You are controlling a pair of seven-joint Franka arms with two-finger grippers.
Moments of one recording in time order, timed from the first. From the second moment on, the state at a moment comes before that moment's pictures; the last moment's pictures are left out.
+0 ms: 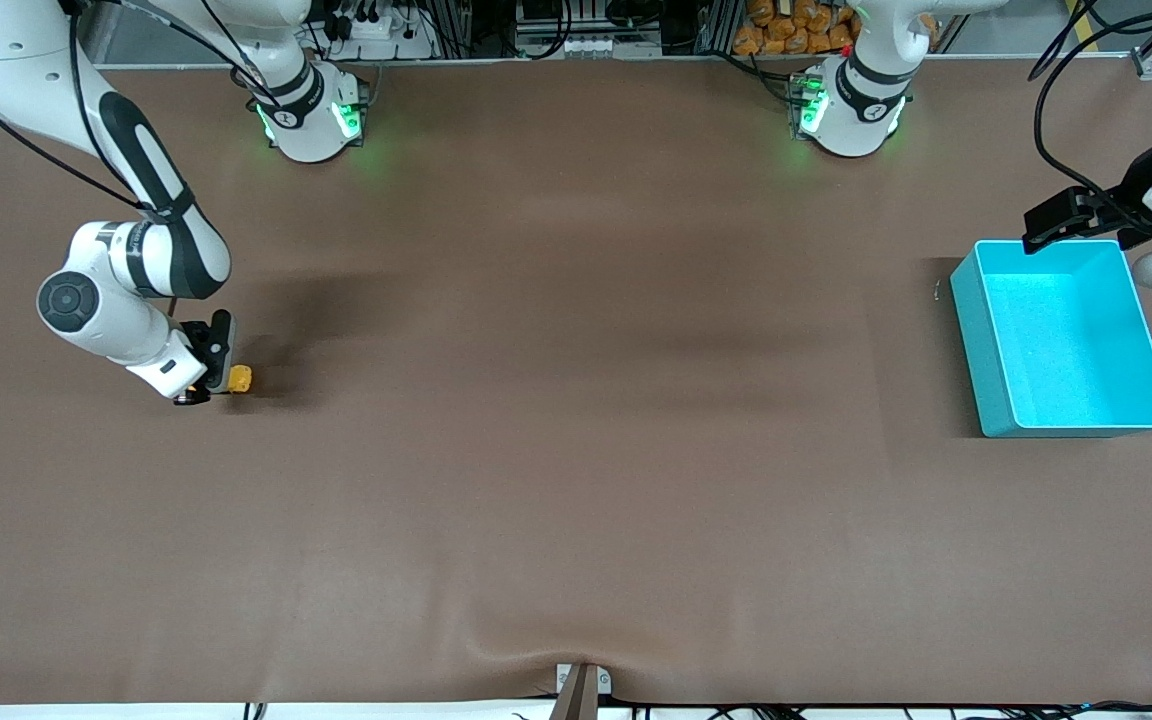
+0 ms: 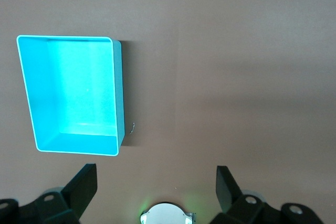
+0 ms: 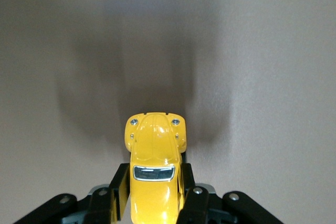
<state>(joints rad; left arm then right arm) -0.02 0.06 -0.06 -1.44 0.04 1.38 -0.09 -0.20 0.37 0.03 -2.25 -0.17 2.57 -1.60</state>
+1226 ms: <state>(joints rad) -0.02 0.06 -0.06 -1.44 0.04 1.38 -0.09 -0.26 0.48 0.02 -2.10 -0.17 2.40 -1.63</state>
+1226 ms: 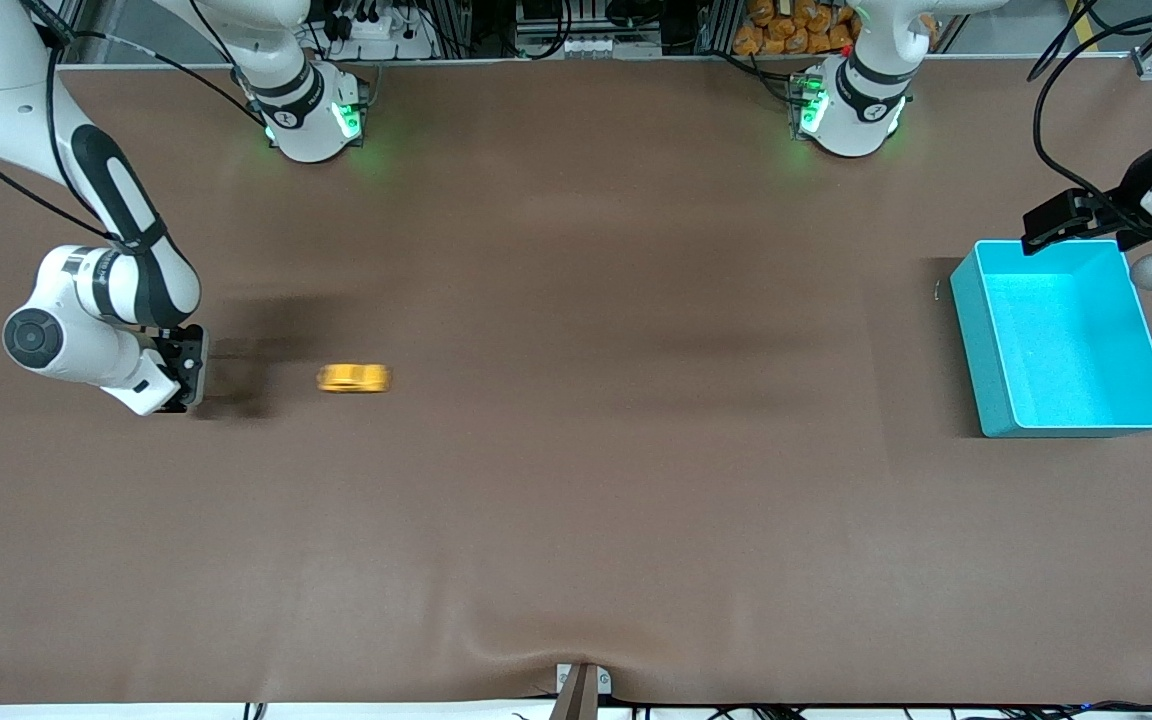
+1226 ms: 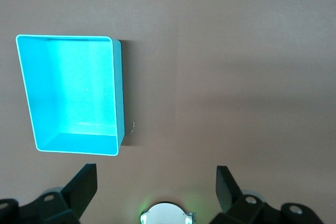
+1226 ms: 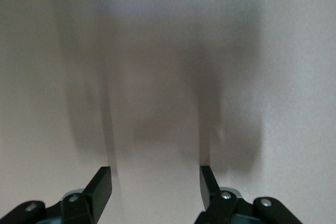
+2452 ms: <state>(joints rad) -0.01 0.09 -0.06 -1.51 0.04 1.38 -0.18 -0.30 0.40 0.03 -1.62 0.02 1.73 -1.42</state>
